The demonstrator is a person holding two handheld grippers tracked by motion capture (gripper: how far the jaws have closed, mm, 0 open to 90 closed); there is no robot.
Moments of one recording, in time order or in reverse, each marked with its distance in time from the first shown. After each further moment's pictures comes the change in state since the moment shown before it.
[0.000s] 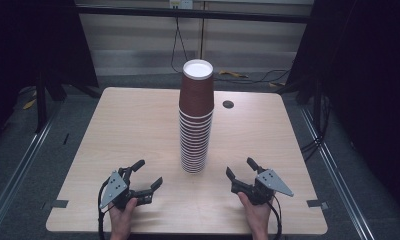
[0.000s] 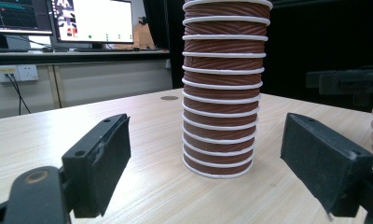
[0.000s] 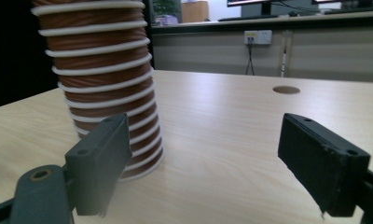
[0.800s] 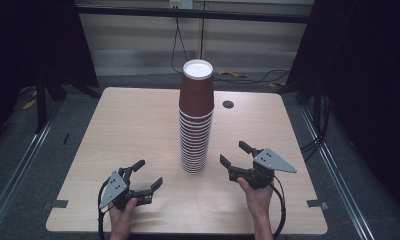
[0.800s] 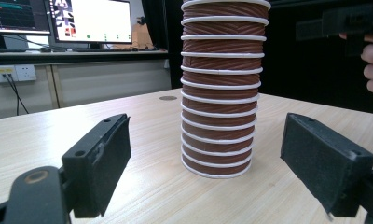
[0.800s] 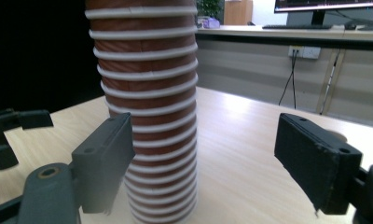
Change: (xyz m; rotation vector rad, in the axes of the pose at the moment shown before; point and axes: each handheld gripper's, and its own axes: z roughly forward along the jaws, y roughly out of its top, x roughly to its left) left arm 0.000 0.000 0.000 -0.004 -0.004 -0.005; right arm 0.007 0.068 0.014 0.025 0.175 -0.064
